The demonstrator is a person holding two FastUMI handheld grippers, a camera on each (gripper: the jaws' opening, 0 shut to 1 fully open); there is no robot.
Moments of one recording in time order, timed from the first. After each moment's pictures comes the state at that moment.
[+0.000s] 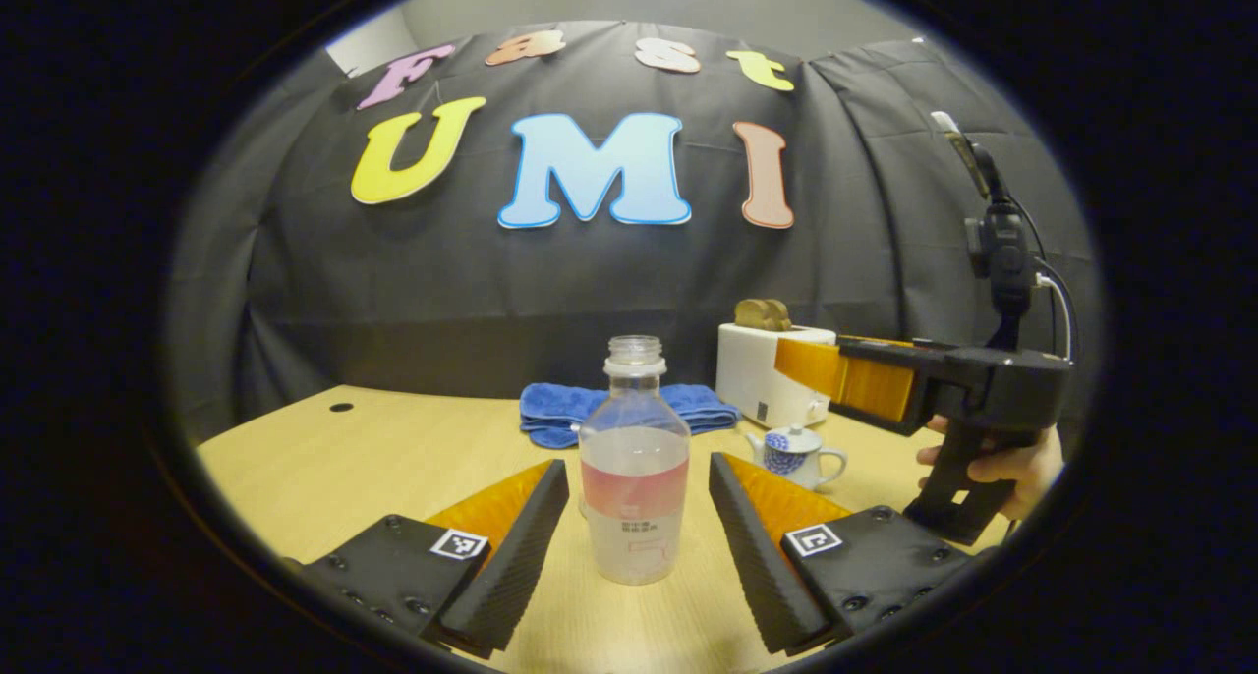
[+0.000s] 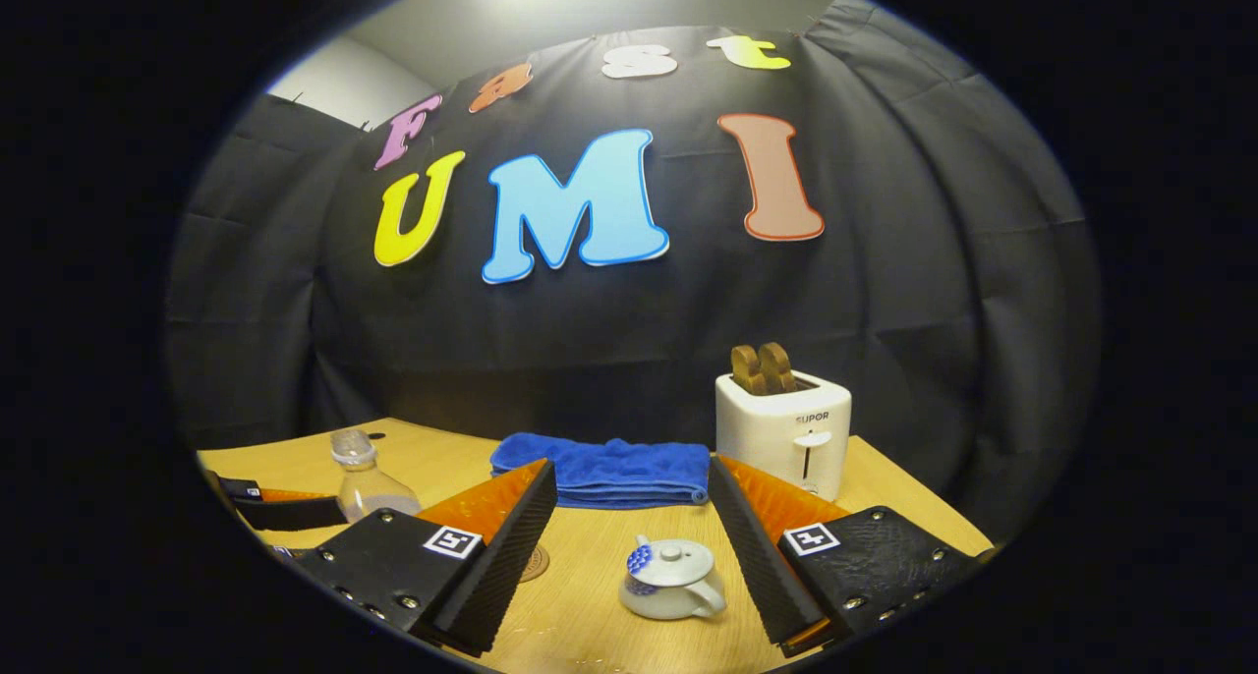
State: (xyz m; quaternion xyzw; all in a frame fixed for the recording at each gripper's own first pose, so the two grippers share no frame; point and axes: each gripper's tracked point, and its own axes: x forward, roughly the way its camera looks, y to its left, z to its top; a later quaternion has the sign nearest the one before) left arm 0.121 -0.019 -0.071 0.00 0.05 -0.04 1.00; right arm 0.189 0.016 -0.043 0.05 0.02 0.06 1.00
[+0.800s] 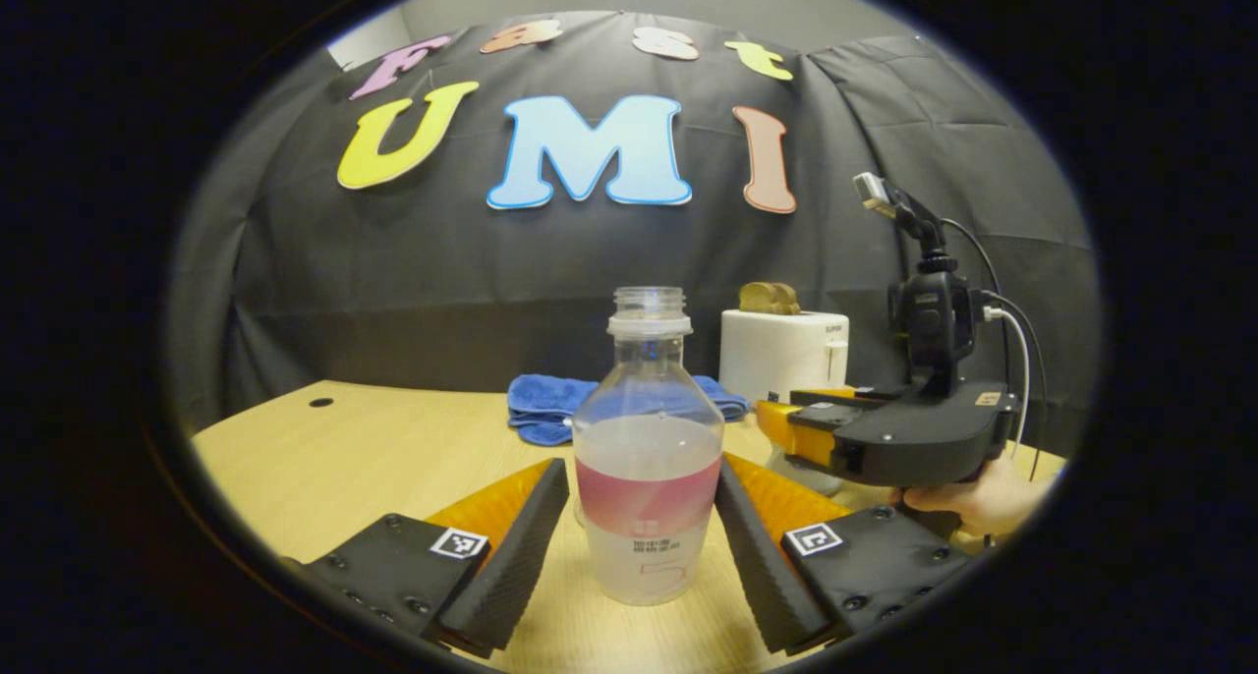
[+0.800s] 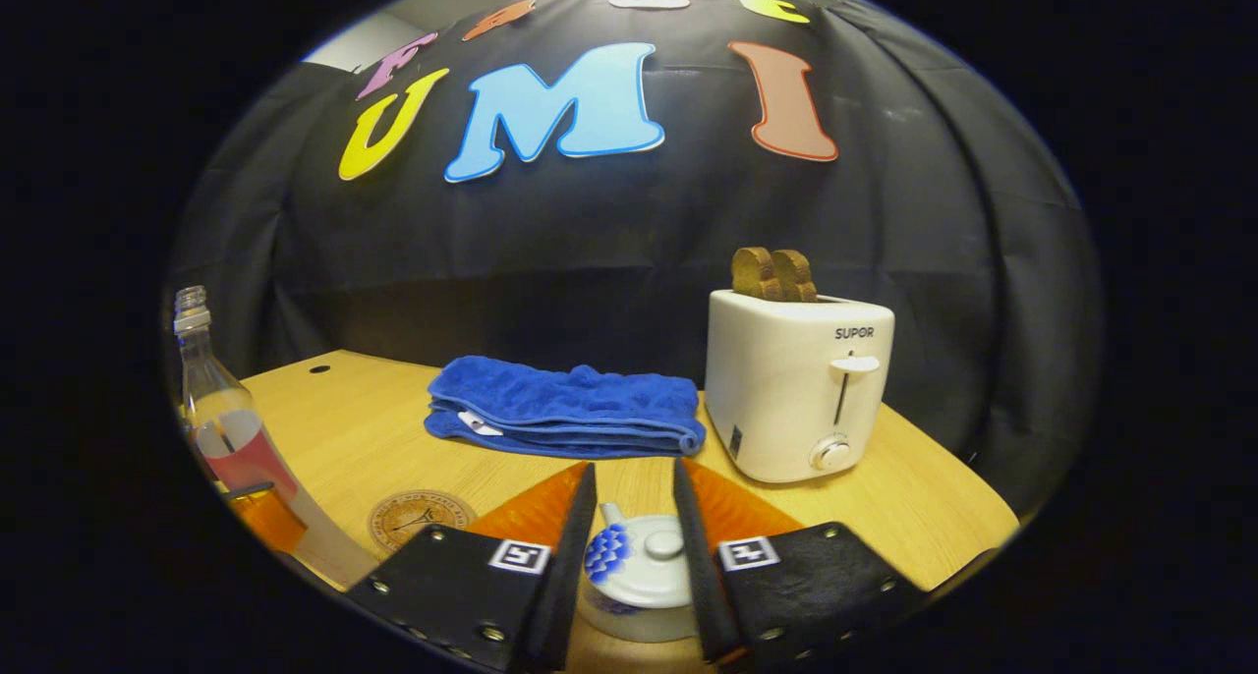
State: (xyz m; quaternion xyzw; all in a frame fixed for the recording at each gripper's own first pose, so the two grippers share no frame) left arm 0.149 -0.015 -0.089 -0.01 0.05 -0.05 1.00; right arm 0.250 0.006 -0.118 0.01 0.10 0.01 1.00
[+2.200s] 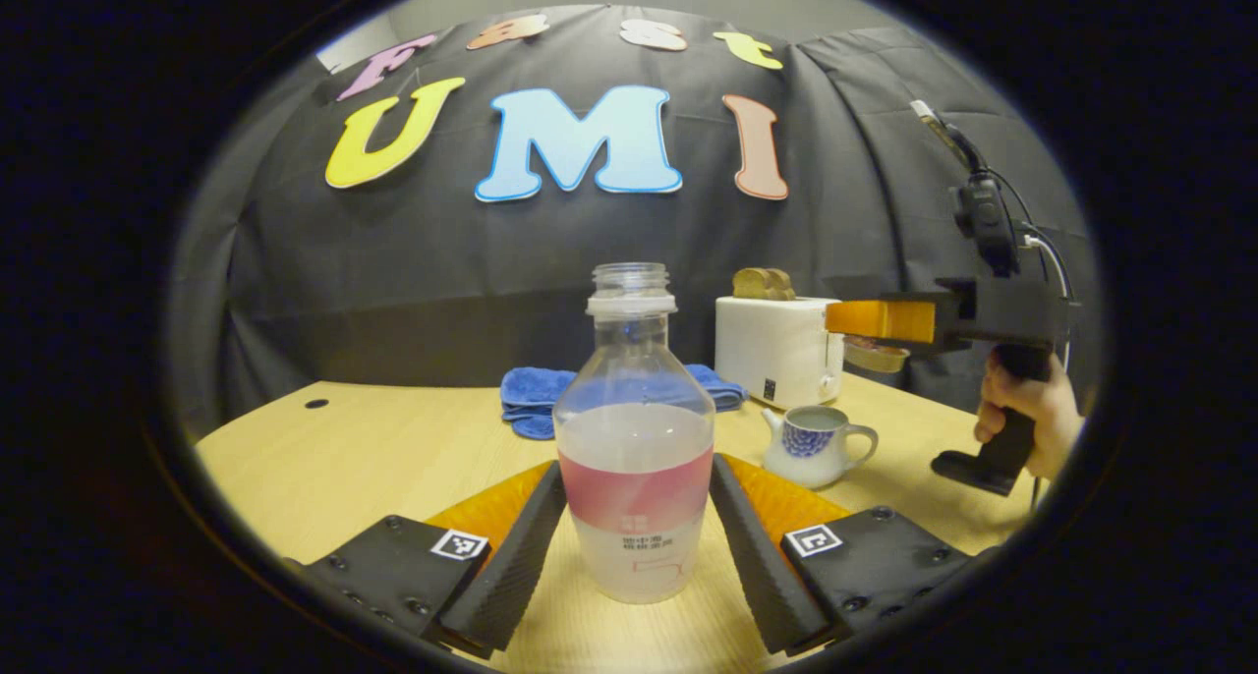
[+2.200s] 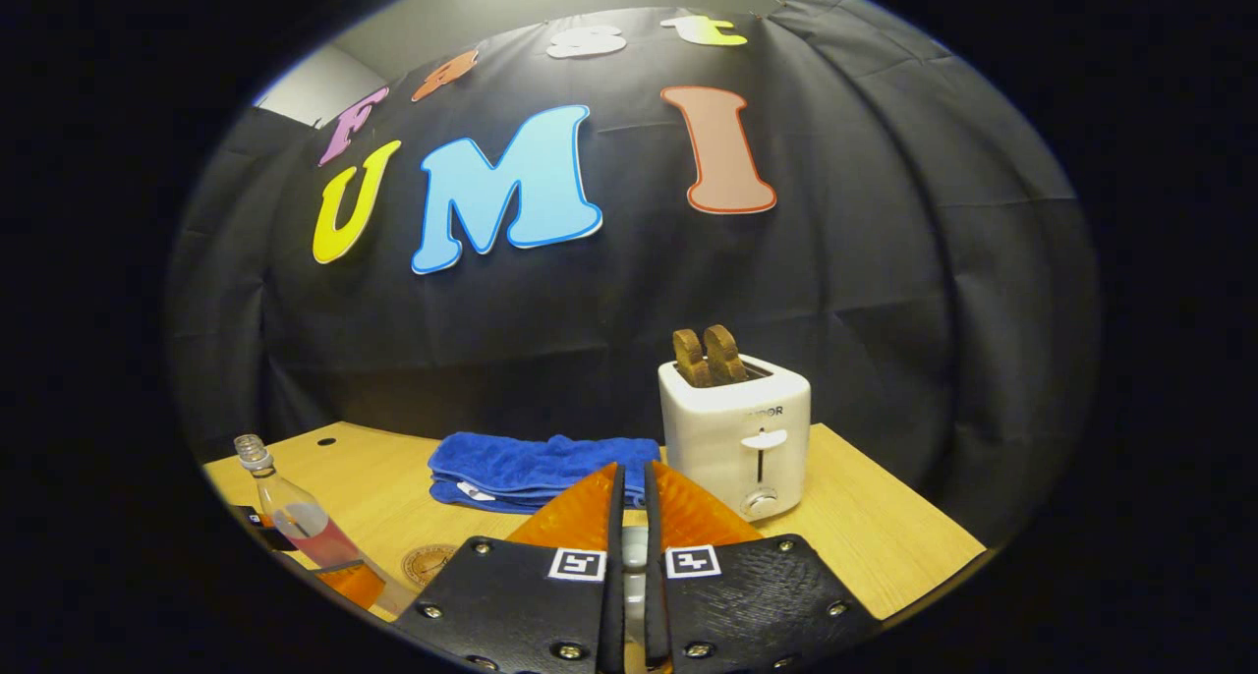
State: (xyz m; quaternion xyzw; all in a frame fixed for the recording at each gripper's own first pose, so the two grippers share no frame) left arm 0.154 -0.022 -0.102 0.02 0.08 -0.06 1.00; right arm 0.209 -0.047 -0.040 0.07 0.05 0.00 1.00
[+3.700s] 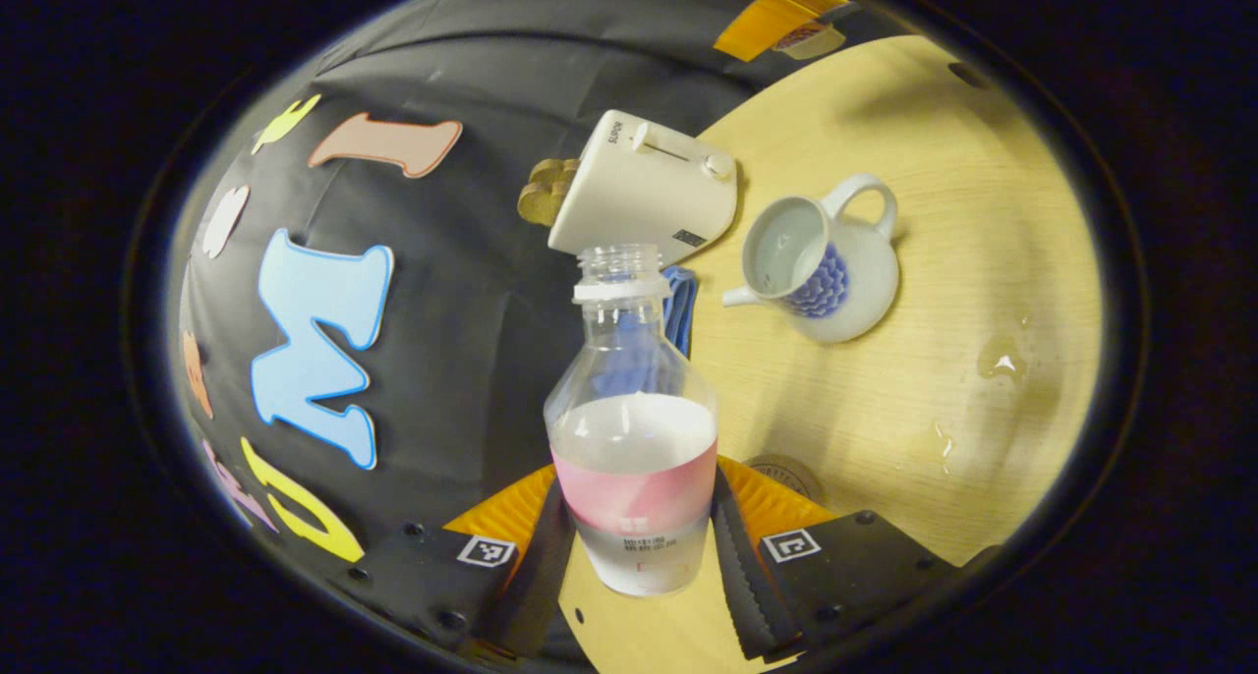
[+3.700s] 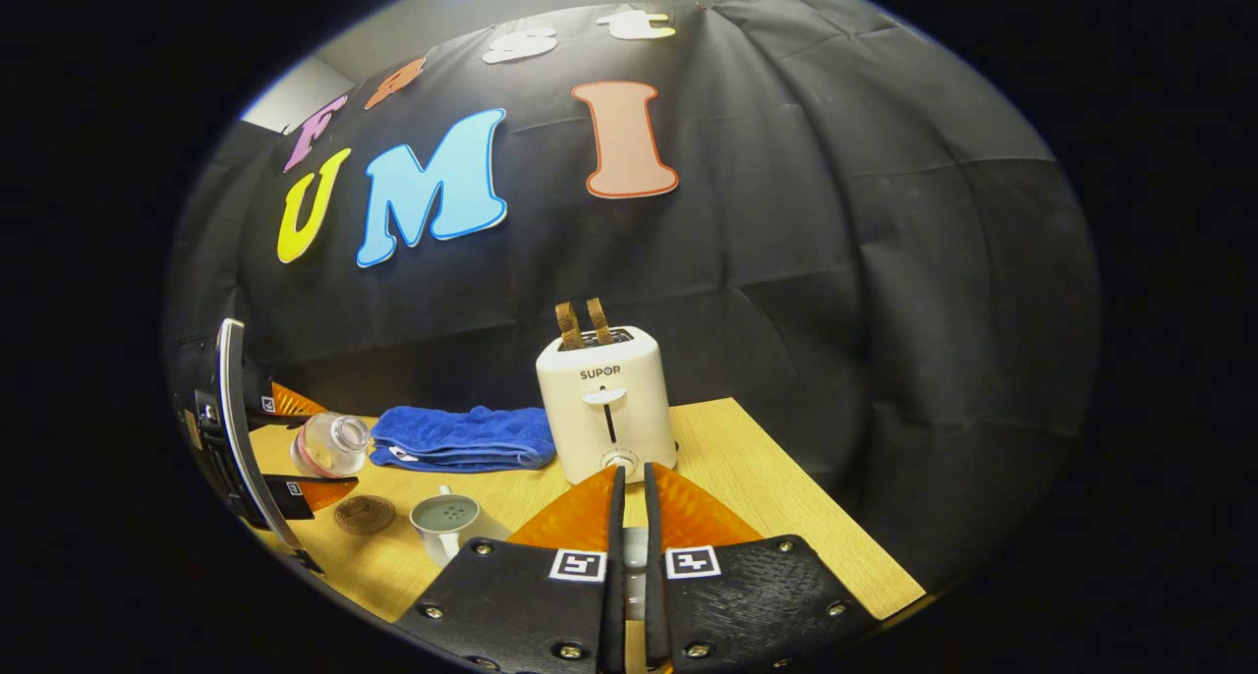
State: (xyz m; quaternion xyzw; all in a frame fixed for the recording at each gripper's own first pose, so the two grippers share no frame) left arm 0.244 -0.066 -0.093 0.61 0.15 -0.15 0.76; right arm 0.168 -0.150 -0.084 0.08 0.06 -0.04 0.99
